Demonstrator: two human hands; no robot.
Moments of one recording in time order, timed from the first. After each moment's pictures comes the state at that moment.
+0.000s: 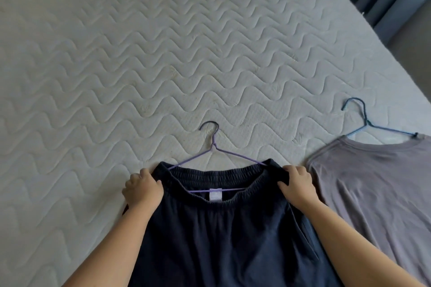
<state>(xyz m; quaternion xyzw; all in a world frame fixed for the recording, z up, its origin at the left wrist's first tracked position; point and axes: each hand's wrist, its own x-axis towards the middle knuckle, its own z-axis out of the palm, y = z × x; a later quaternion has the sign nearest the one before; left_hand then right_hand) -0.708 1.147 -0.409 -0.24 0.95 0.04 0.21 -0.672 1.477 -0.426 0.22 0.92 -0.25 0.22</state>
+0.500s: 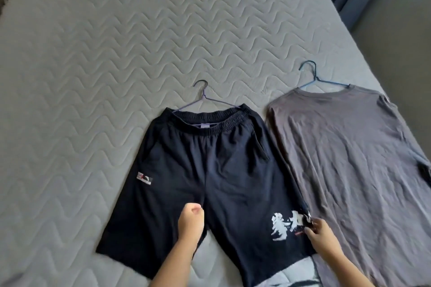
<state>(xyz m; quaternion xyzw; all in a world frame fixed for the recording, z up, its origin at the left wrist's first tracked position) -0.400 1.240 -0.324 -0.39 0.76 0.44 0.27 -0.320 1.536 -0.356 0.42 0.80 -0.33 0.28</state>
